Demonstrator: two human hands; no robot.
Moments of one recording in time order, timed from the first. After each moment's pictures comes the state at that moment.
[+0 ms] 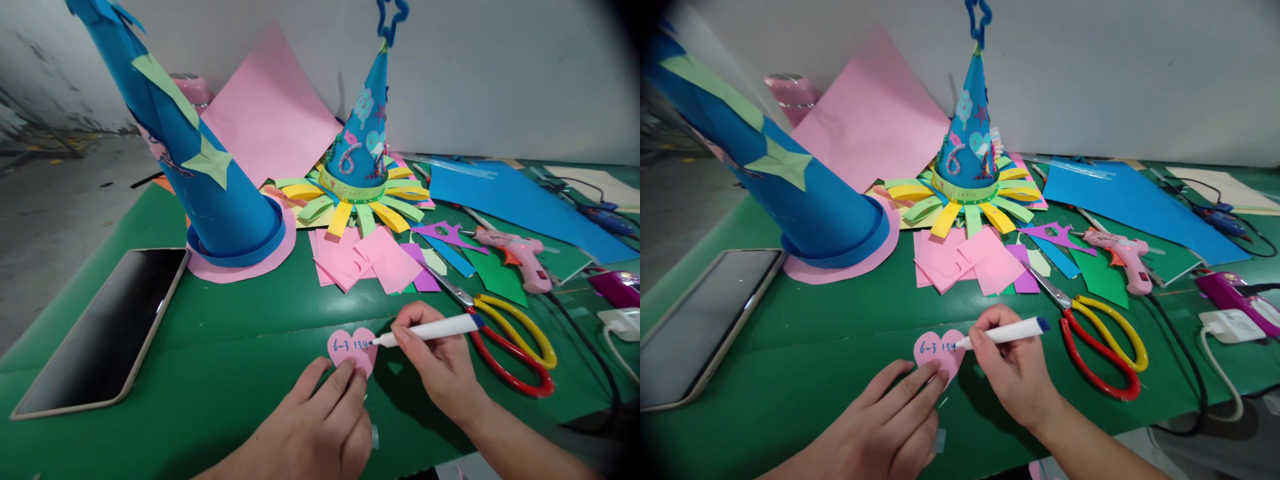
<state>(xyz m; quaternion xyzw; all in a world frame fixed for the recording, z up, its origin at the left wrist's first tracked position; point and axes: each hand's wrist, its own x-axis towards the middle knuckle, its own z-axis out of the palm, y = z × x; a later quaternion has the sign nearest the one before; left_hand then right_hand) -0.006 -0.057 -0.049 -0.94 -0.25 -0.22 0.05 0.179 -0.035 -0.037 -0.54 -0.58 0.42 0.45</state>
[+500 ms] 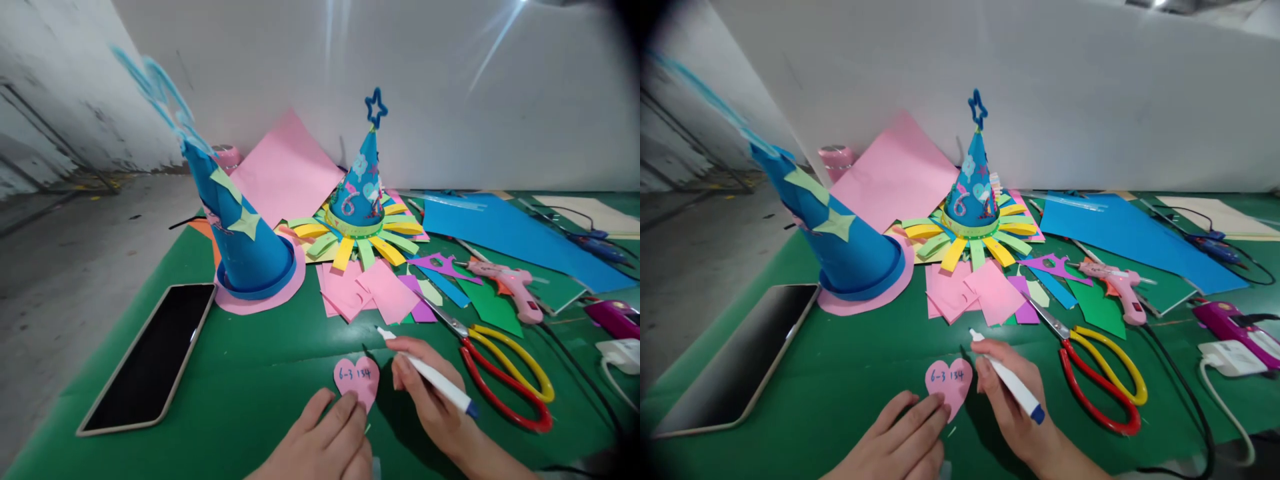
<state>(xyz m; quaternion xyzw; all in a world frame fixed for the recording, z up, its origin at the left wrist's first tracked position) -0.014 -0.056 -0.053 -0.93 -0.24 -0.26 0.09 0.178 -0.040 -0.032 -0.52 -0.65 0.33 0.44</state>
